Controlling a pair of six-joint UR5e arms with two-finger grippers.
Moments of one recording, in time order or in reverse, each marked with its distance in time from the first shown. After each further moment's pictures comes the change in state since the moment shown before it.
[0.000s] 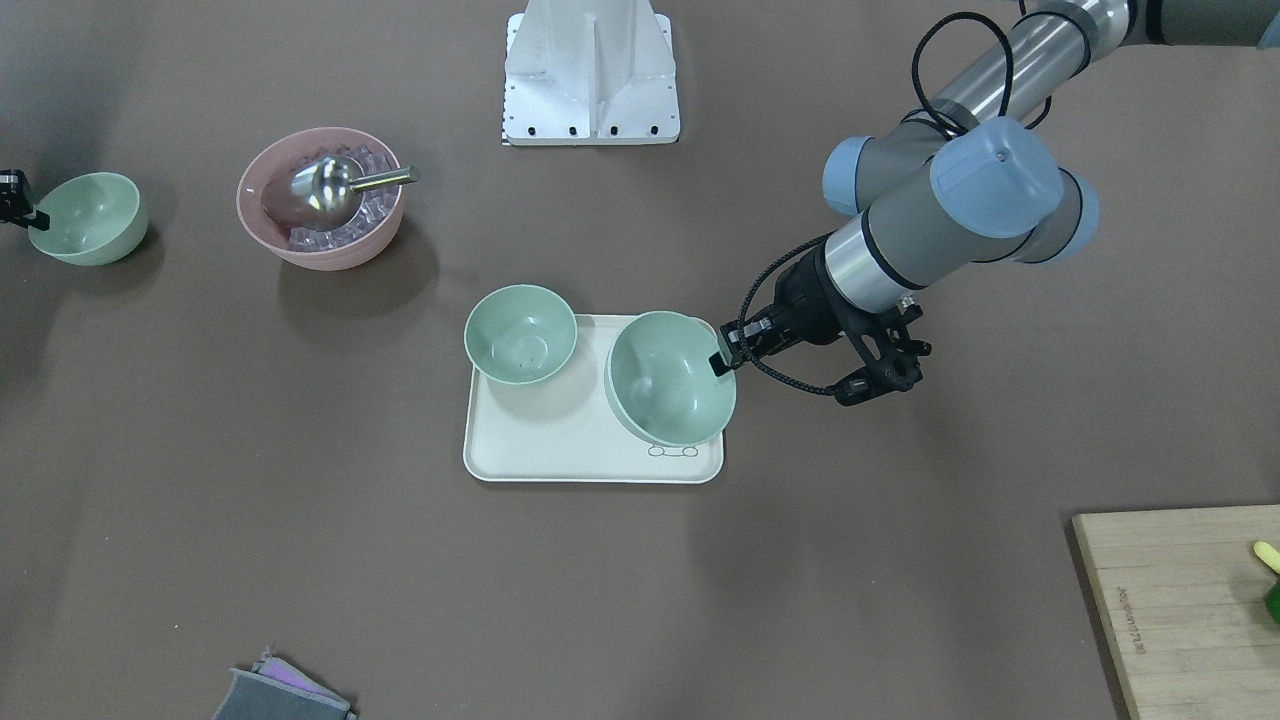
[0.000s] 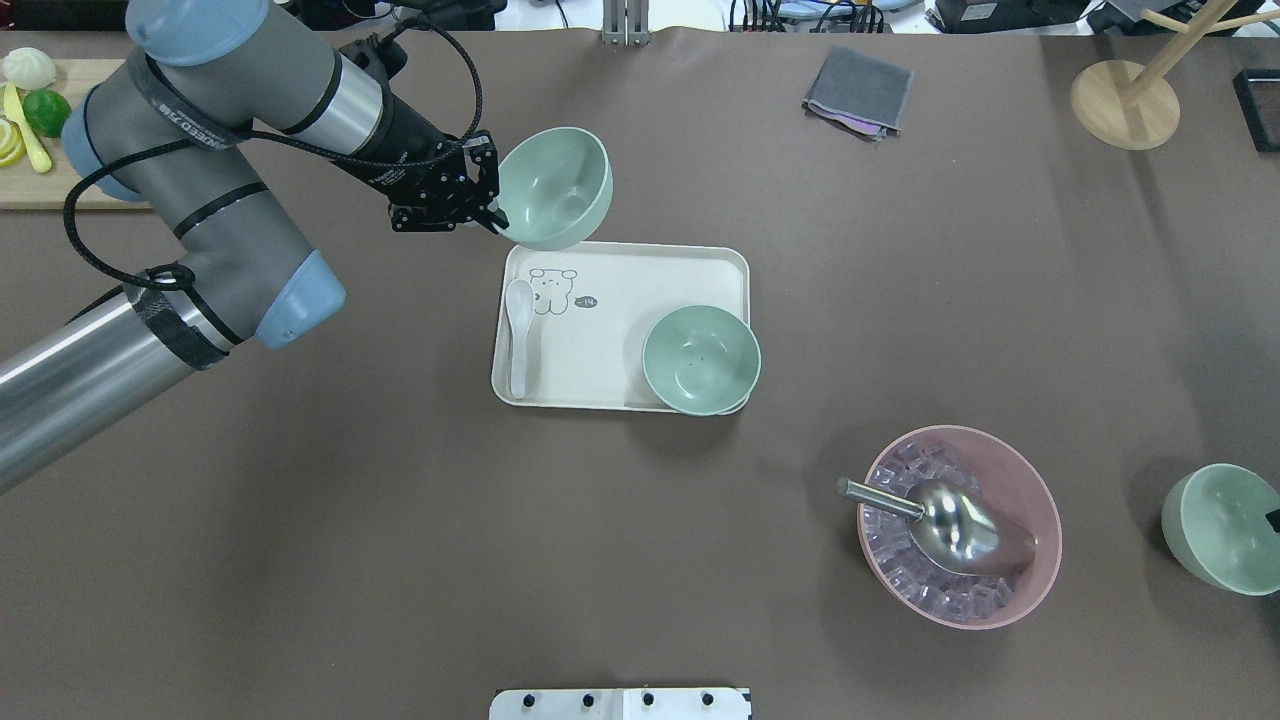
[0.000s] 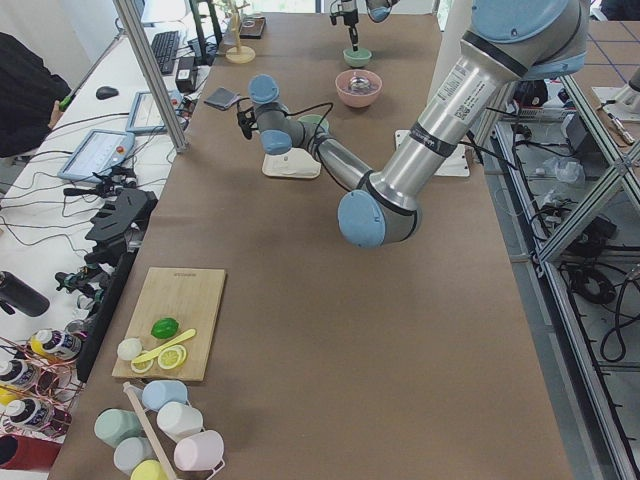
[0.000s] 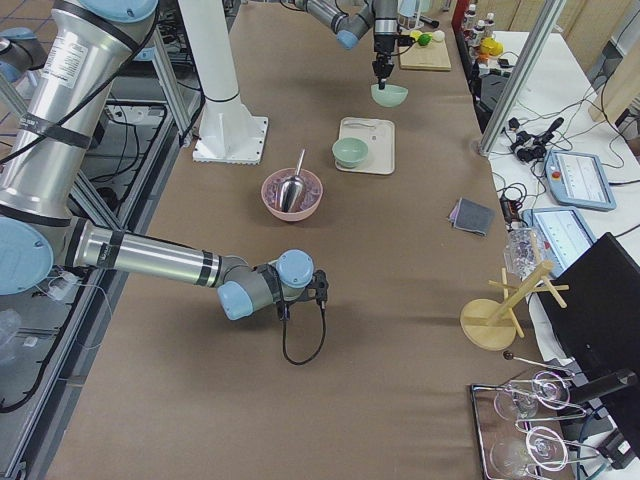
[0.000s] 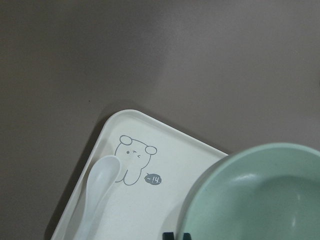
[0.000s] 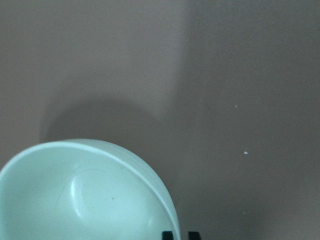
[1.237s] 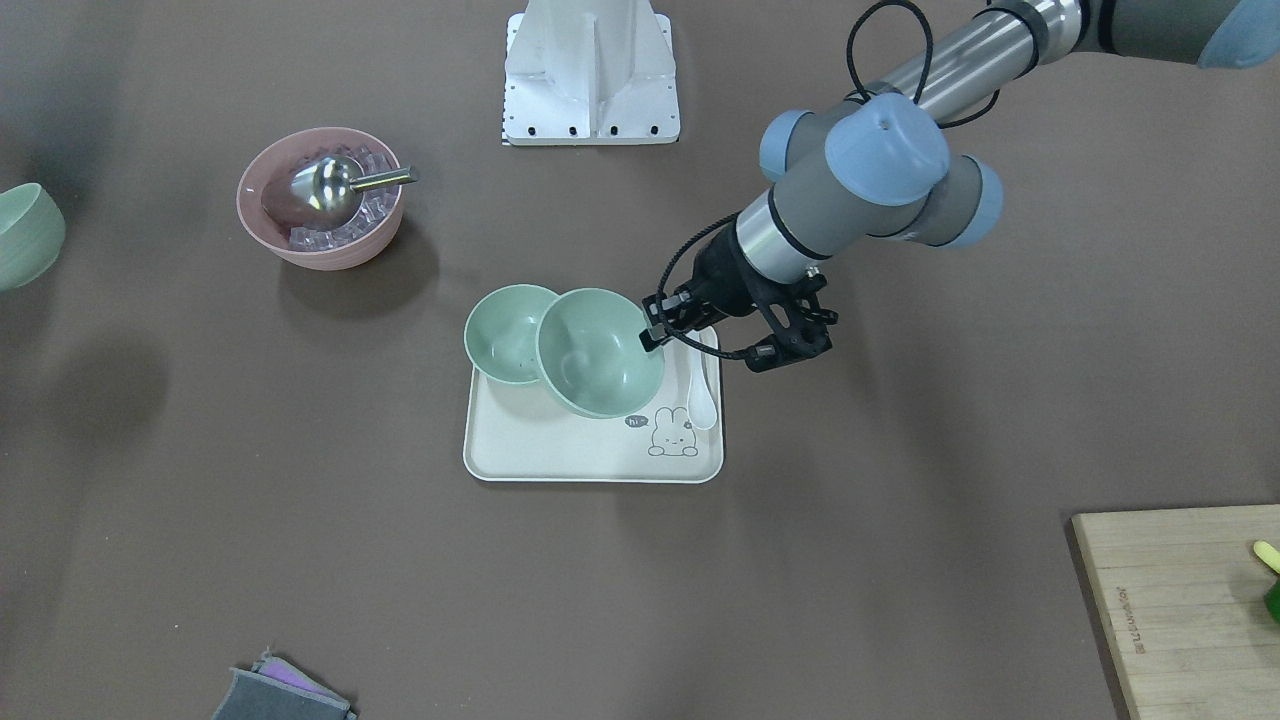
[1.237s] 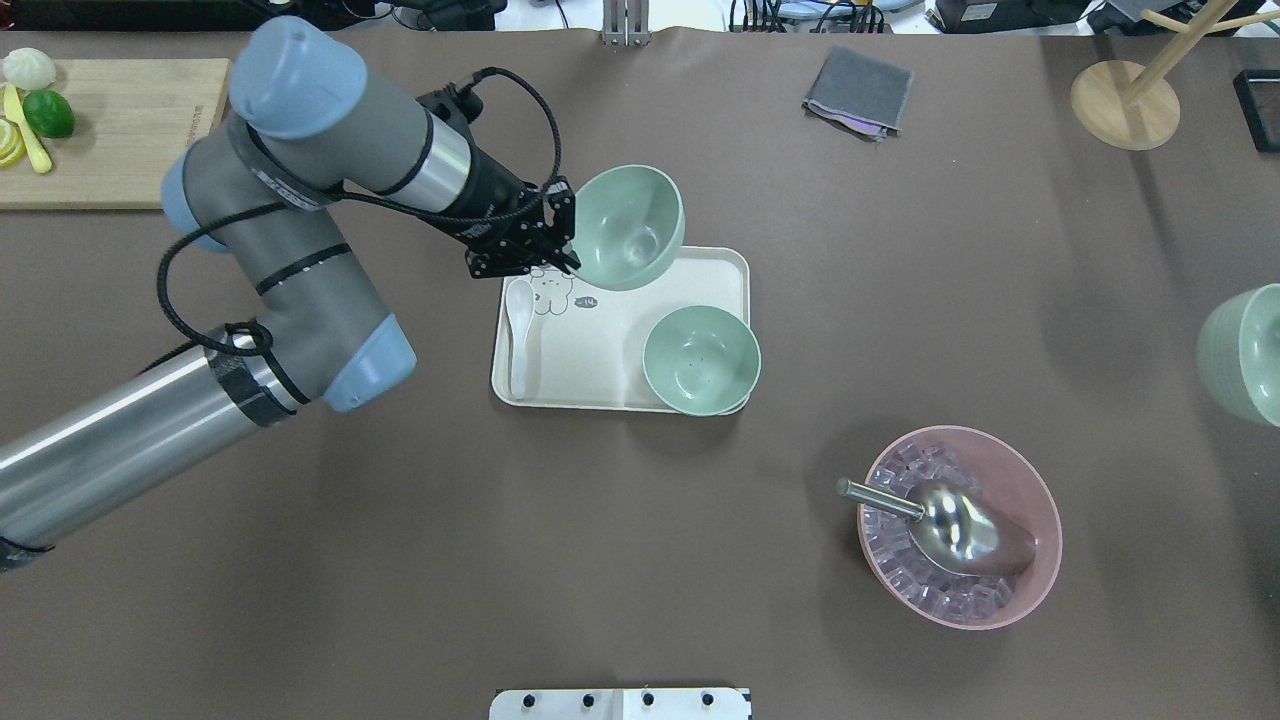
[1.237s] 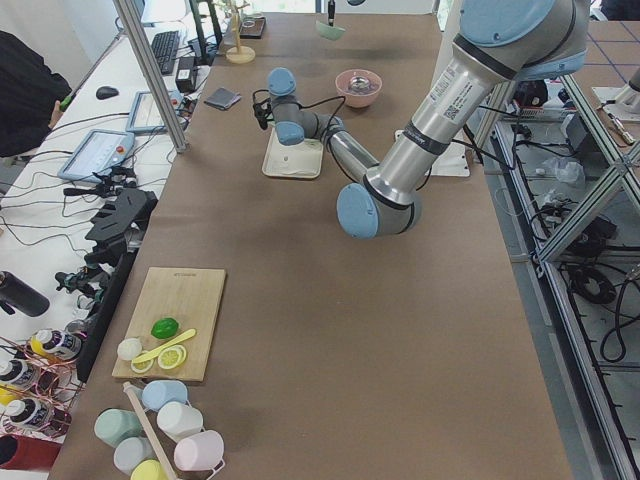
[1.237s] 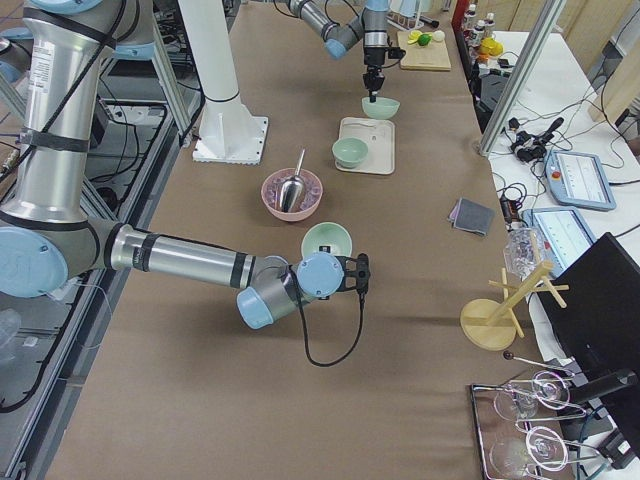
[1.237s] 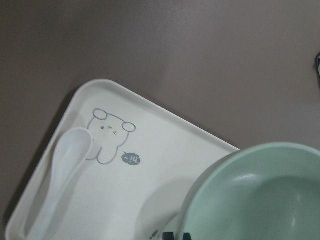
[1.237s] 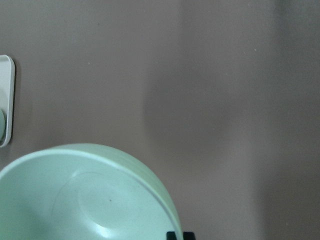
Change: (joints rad) left arm 0.141 -0.056 -0.018 -0.008 0.147 -0.104; right arm 0.355 0.207 -0.052 0.050 0.315 0.149
